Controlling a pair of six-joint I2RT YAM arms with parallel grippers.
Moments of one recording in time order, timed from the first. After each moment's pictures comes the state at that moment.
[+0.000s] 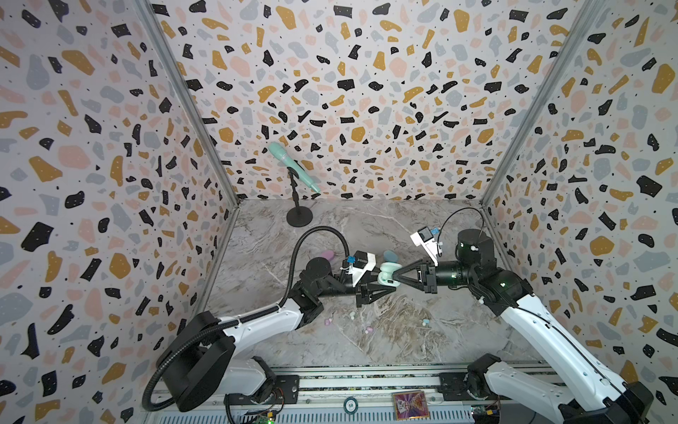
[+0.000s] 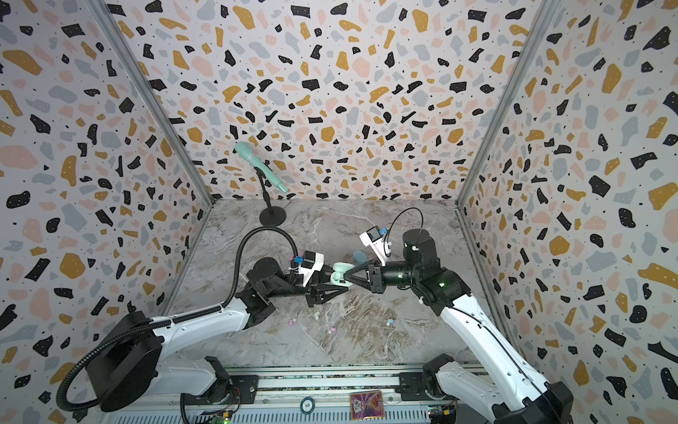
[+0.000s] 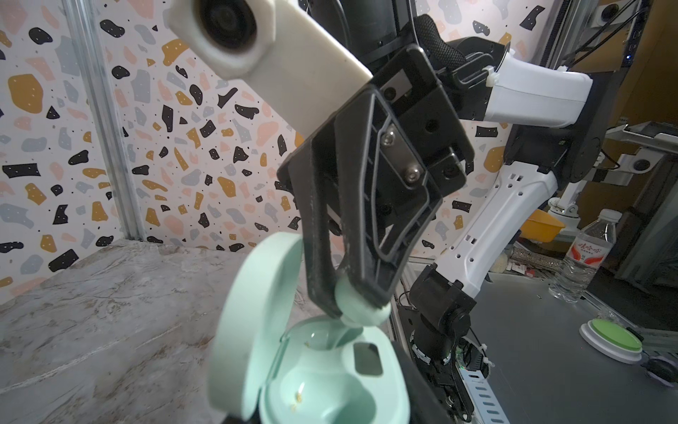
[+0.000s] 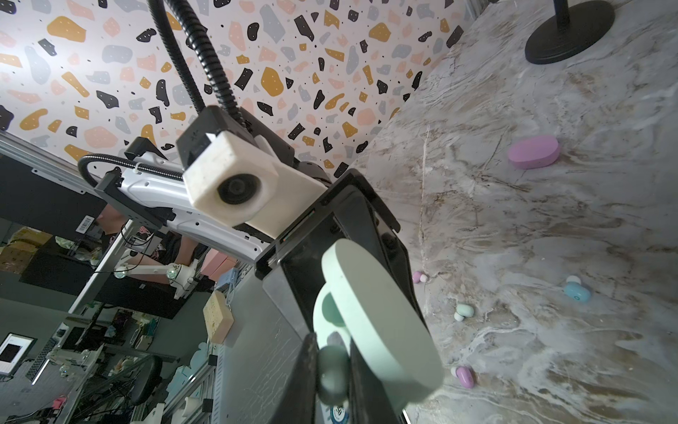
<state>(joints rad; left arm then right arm) -0.77 1.33 0.64 0.79 0.80 -0.15 0.49 0.99 0.98 -0.44 -0.95 0.37</state>
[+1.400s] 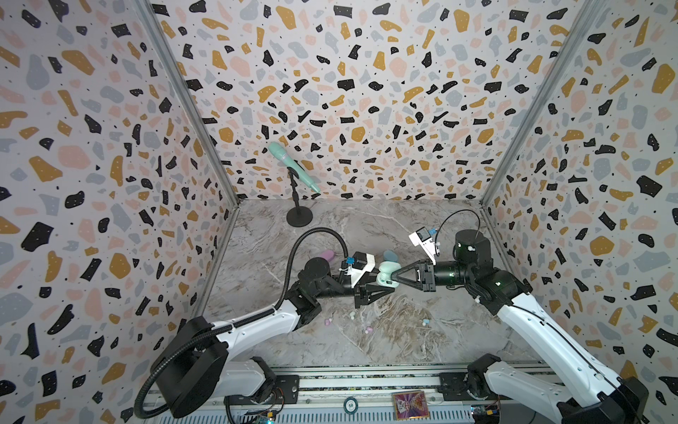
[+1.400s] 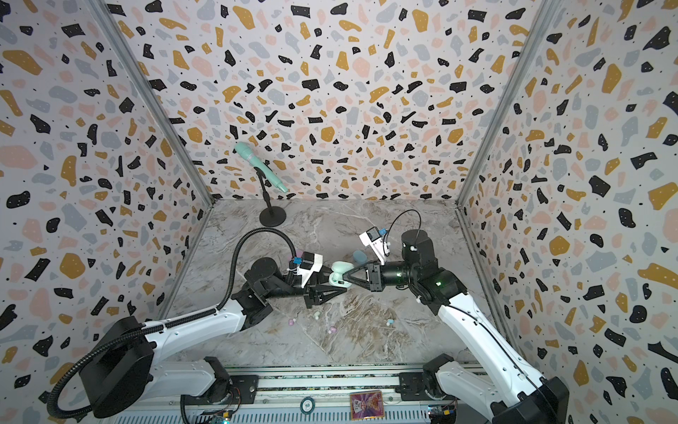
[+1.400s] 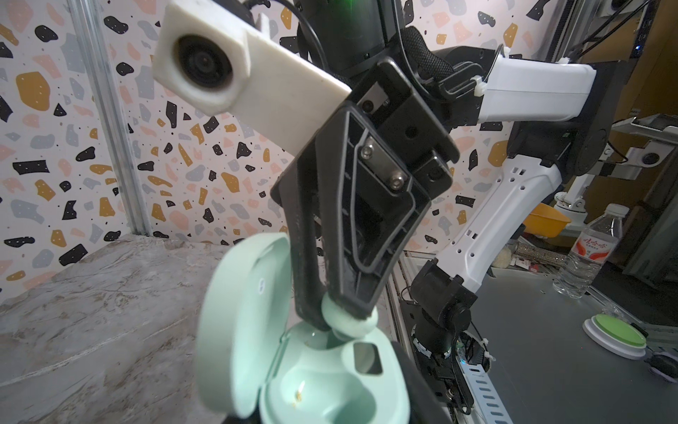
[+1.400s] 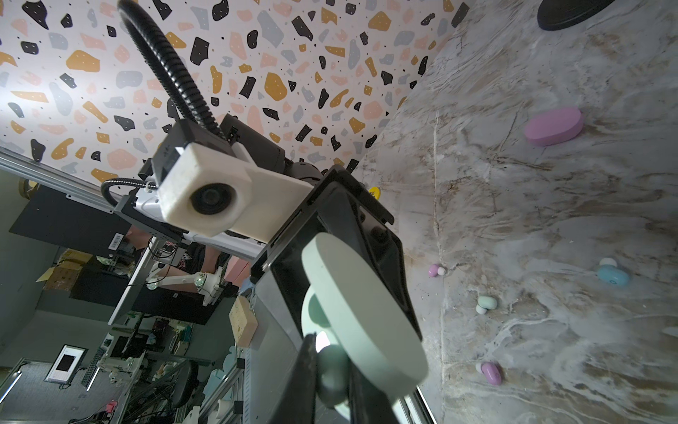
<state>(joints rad) -0.77 1.29 0.64 0.72 0.79 -0.13 0.48 1.01 0.95 -0.39 -0.97 0.48</state>
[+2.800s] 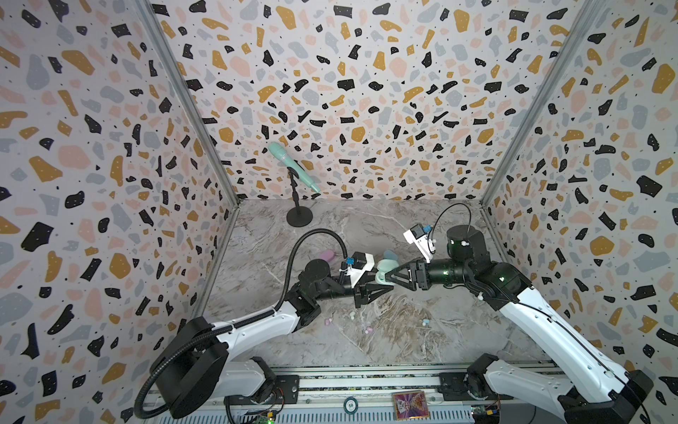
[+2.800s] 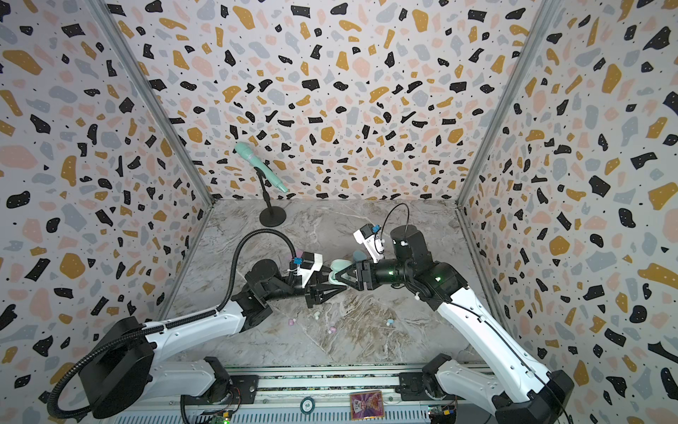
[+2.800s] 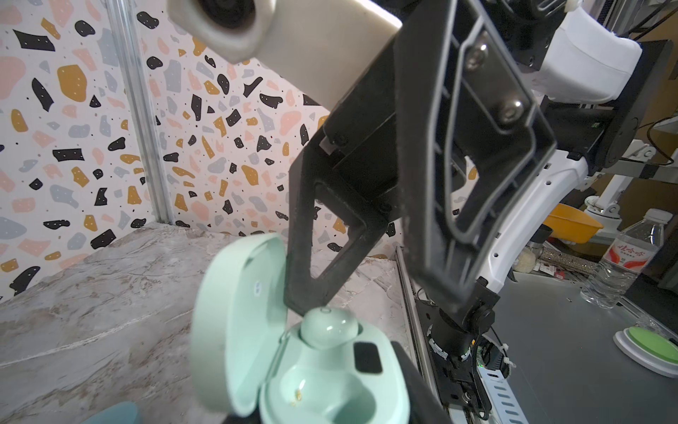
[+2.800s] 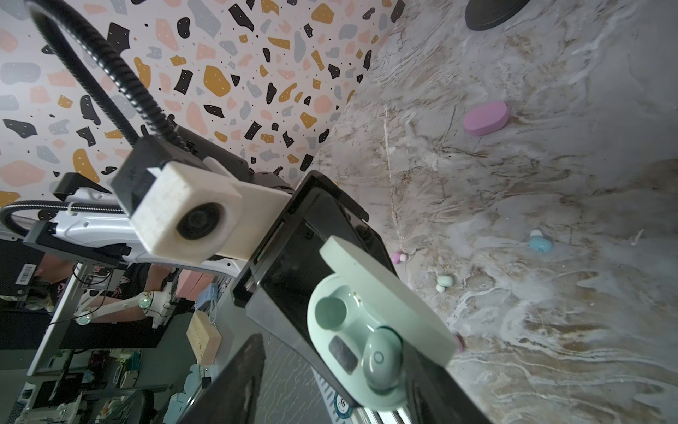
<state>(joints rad) -0.78 1.29 0.62 0.72 0.72 -0.12 0.59 1.05 1.13 -0.63 -0.69 0.43</state>
